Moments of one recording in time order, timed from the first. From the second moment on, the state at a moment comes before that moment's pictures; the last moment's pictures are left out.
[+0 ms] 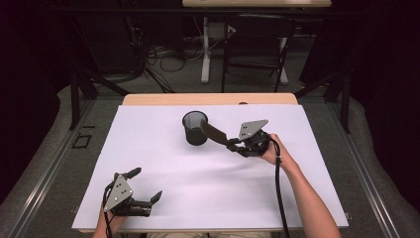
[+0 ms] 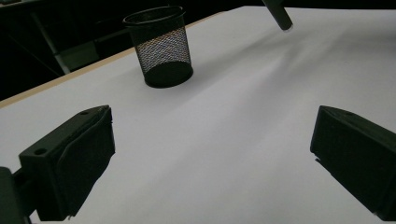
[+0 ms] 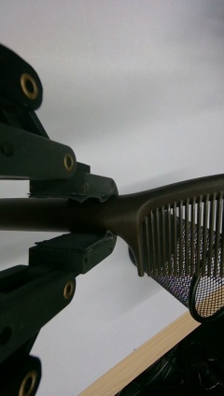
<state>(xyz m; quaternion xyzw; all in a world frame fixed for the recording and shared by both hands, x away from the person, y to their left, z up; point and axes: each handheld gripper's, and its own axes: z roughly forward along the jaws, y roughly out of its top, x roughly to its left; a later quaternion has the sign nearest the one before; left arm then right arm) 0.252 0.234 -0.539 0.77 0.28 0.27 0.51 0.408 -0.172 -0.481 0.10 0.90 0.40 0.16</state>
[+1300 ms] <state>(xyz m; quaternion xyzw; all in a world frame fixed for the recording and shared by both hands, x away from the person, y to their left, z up) 0.252 0.234 -0.539 0.77 0.28 0.27 0.51 0.408 -0.162 -0.475 0.19 0.84 0.46 0.20</state>
